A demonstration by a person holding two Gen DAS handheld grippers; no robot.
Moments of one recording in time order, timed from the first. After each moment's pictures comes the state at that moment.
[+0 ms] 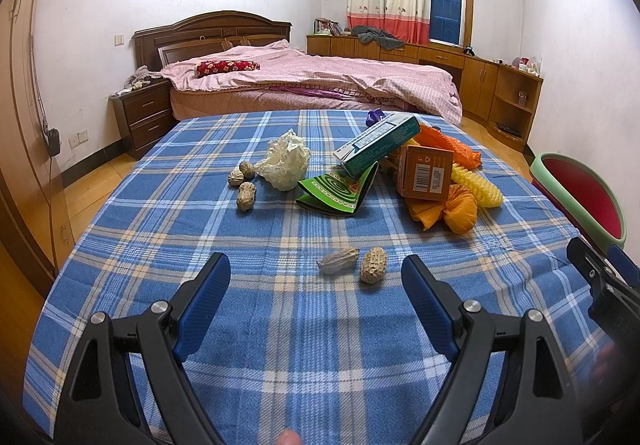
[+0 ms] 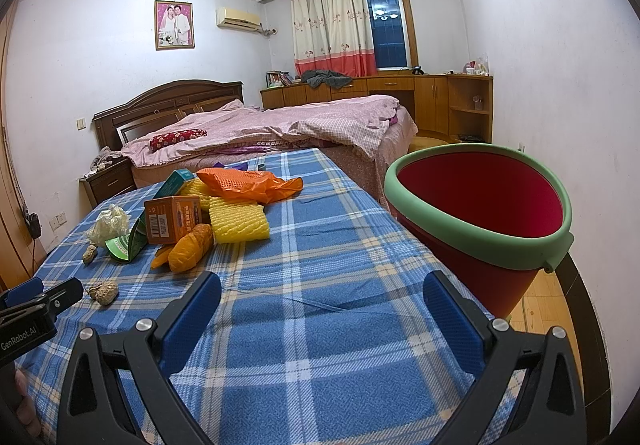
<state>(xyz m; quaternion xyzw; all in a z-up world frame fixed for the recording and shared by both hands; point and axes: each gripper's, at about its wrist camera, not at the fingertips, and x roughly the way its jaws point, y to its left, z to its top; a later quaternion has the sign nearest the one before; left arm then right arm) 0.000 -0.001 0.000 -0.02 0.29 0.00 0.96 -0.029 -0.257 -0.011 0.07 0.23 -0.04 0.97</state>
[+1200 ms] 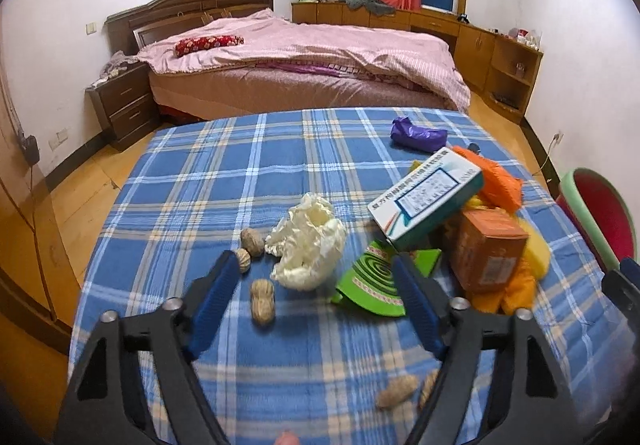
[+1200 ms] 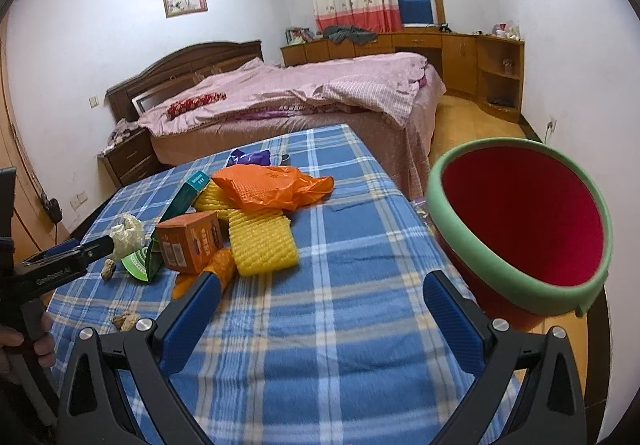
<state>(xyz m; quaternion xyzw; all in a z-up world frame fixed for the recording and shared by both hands) 0.120 0.034 0.021 0.00 0.37 -0.03 0.93 0.043 -0.256 0.025 0.07 0.33 0.02 0.94</state>
